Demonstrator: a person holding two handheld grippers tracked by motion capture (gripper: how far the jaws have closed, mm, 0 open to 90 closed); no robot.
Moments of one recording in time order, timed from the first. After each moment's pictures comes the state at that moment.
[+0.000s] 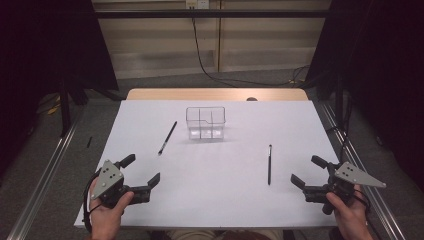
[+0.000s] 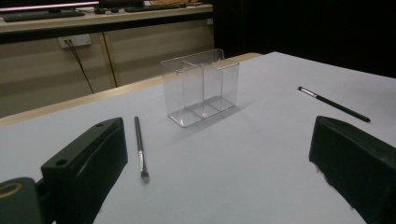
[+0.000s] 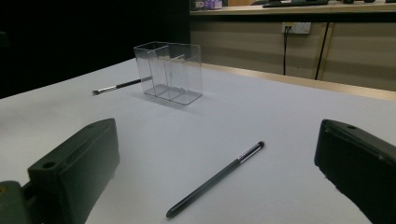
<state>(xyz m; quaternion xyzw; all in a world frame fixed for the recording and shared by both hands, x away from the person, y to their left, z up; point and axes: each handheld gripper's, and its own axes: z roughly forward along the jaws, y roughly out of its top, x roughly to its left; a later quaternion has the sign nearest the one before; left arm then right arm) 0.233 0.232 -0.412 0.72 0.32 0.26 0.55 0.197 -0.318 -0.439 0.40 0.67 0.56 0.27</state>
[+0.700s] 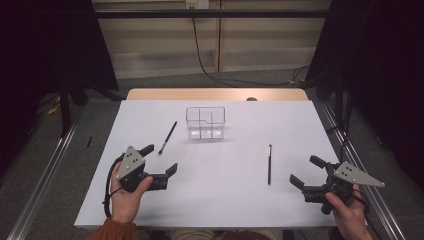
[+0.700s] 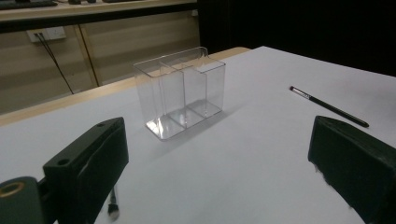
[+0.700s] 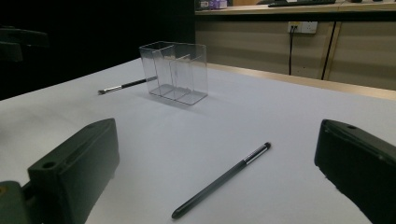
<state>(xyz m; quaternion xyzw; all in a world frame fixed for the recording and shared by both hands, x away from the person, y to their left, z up) 0.269 0.192 -0.415 0.74 0.30 0.23 0.55 0.198 -0.316 -0.439 0.40 0.67 0.57 0.26</state>
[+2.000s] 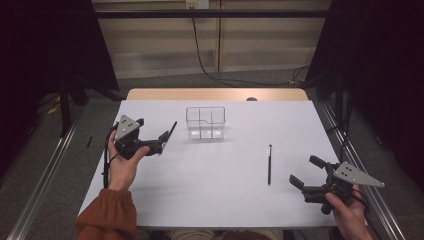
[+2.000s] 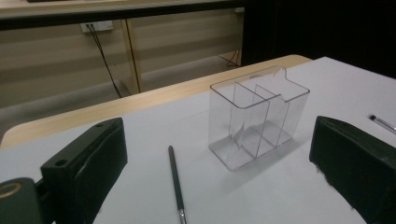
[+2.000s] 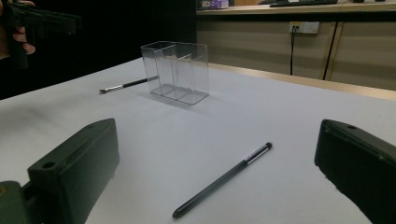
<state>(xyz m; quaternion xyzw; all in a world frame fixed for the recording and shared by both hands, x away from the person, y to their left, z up) 0.347 0.209 -0.392 0.72 0.38 0.27 0.52 0.198 -0.316 -0.439 0.39 0.67 0.57 0.26</state>
